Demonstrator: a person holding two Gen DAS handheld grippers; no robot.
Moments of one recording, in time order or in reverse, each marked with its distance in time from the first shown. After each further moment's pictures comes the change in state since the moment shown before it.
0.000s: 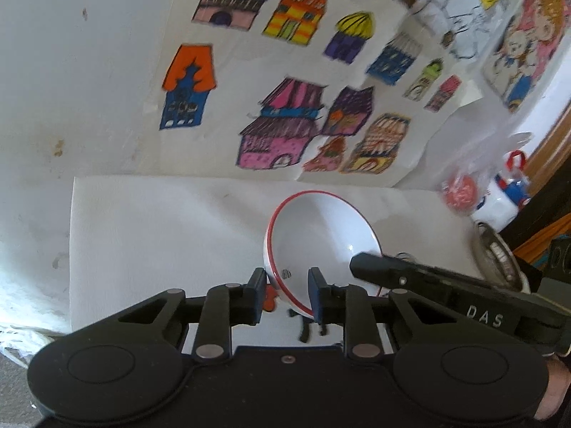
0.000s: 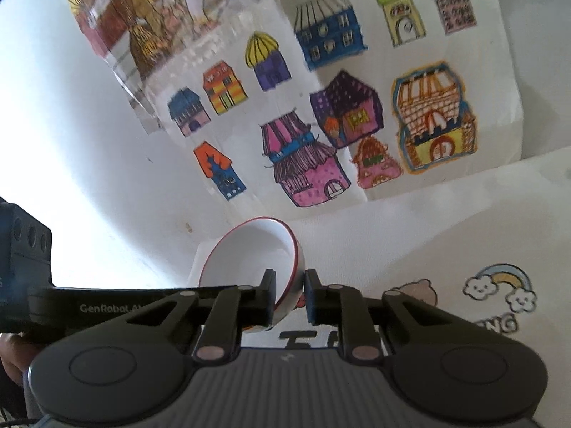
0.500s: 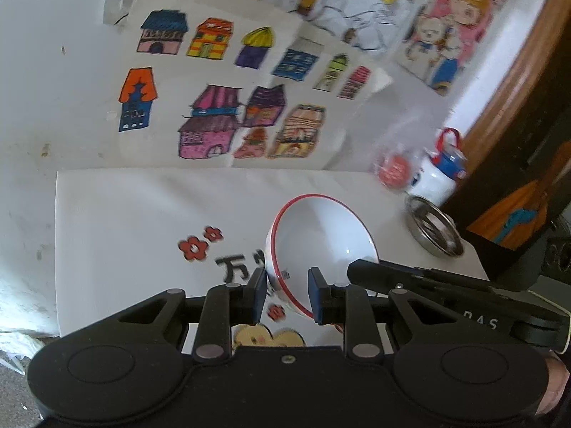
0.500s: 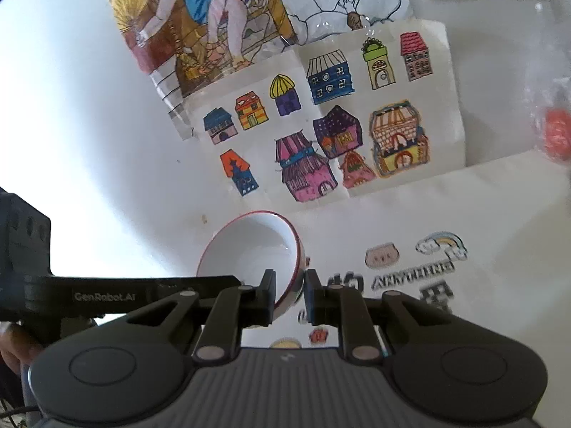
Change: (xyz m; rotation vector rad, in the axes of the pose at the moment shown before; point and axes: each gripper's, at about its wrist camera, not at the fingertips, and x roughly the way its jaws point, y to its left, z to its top) left arm -0.072 -0.053 -0.040 0.075 -0.006 -0.106; right arm -0.101 0.042 -0.033 -0.016 -0.042 -0.095
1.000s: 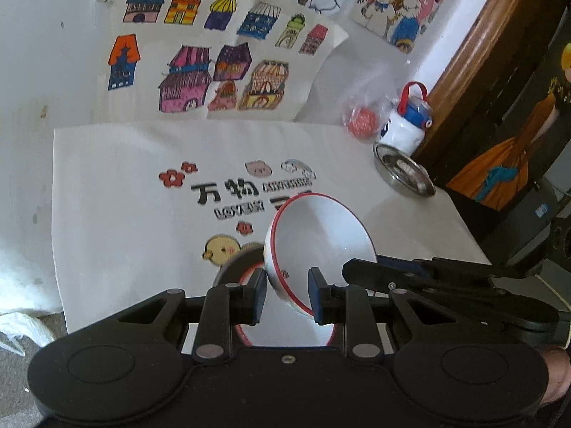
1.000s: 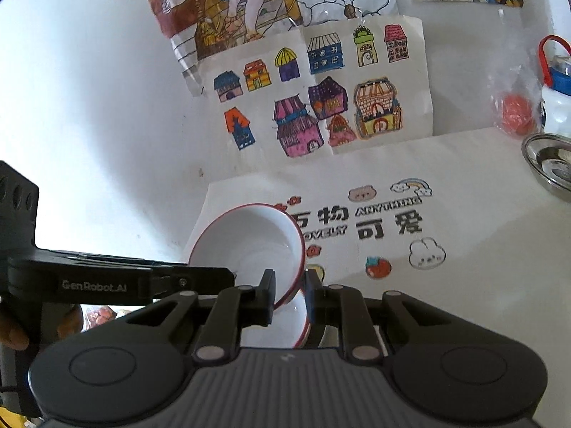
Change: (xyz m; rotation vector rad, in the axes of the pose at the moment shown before) left arm -0.033 -0.022 -0.063 0.055 0.081 -0.037; right arm -0.059 0.042 -0.058 -0.038 0.052 -0.111
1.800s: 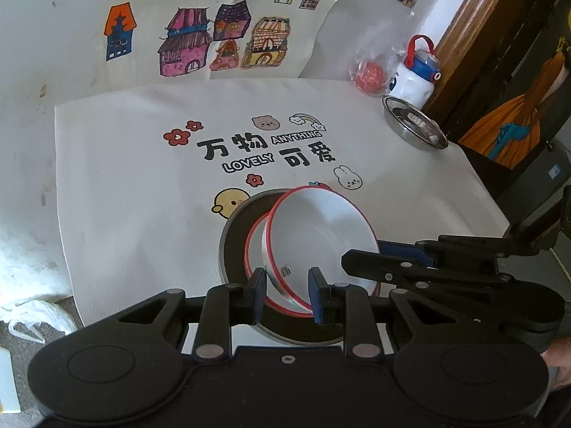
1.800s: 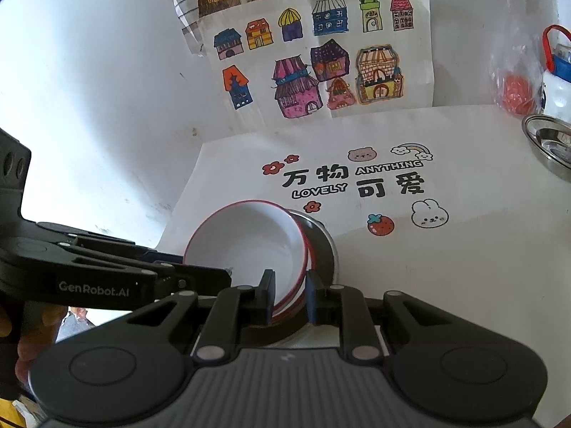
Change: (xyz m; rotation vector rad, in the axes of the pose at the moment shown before) left arm 0.011 0.000 -0.015 0.054 0.123 0.047; right arm 0.009 0.011 -0.018 -0.034 0.096 -0.052
